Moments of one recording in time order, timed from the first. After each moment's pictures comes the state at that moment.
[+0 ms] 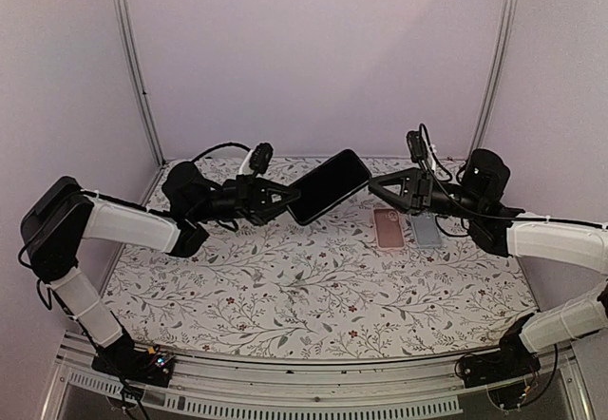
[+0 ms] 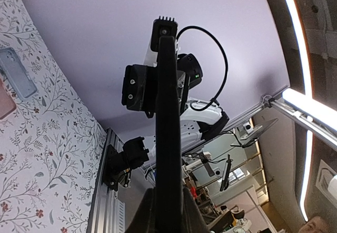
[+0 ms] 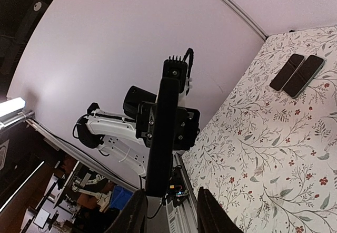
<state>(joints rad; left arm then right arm) -0.66 1.66 0.79 1.20 0.89 -1.34 0.56 1.26 0.71 0.63 -0.76 0.95</state>
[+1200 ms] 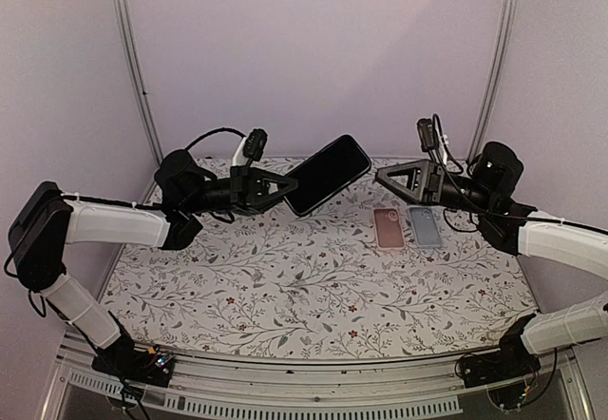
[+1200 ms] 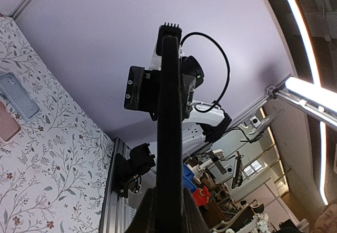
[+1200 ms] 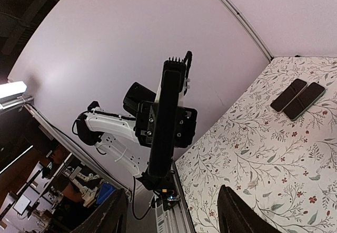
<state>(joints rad) -0.66 1.57 0.82 1.06 0.88 -1.20 0.56 1.18 0.73 0.58 -0.76 0.85</state>
